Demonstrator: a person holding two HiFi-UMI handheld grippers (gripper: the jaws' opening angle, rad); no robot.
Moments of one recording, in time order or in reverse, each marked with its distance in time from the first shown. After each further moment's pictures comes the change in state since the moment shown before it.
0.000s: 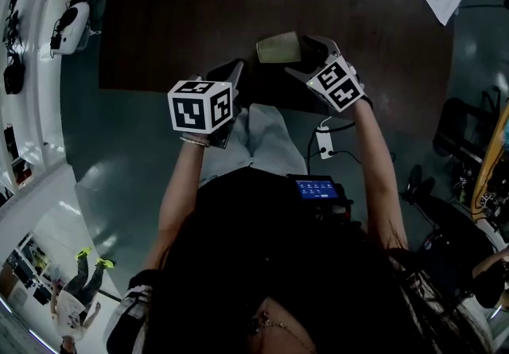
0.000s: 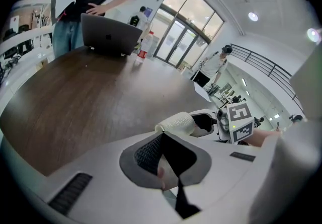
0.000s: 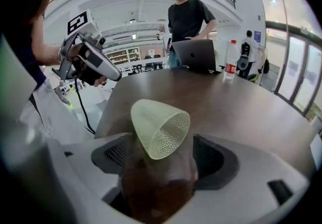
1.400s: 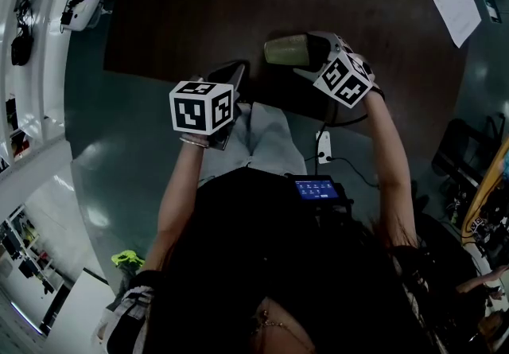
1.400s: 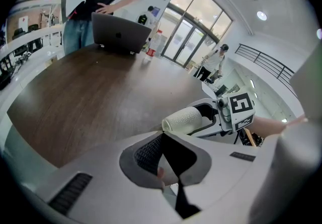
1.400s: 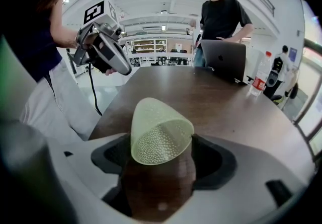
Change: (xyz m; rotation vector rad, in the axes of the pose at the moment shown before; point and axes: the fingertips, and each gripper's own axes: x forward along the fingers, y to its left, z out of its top) left arm -0.012 0.015 -0.015 -0.053 0.007 0.075; right arm 0.012 0.006 0.013 -0.296 0.077 0.163
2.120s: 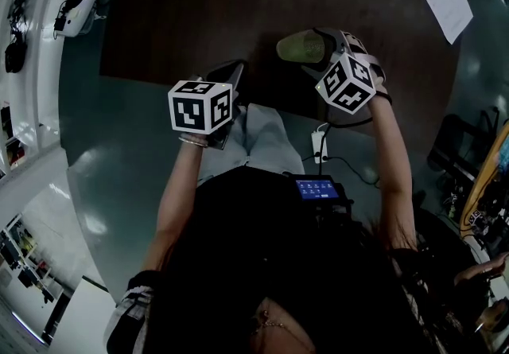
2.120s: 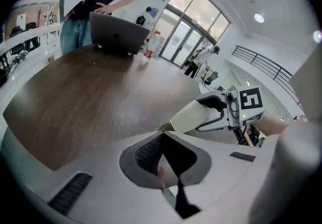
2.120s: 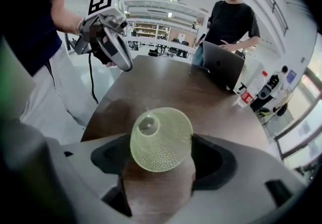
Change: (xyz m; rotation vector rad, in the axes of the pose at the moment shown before) left arm 0.000 -0.001 0.004 0.006 -0.013 -0.036; right arm -0.035 -0.015 0.007 -0.130 0.156 -0.138
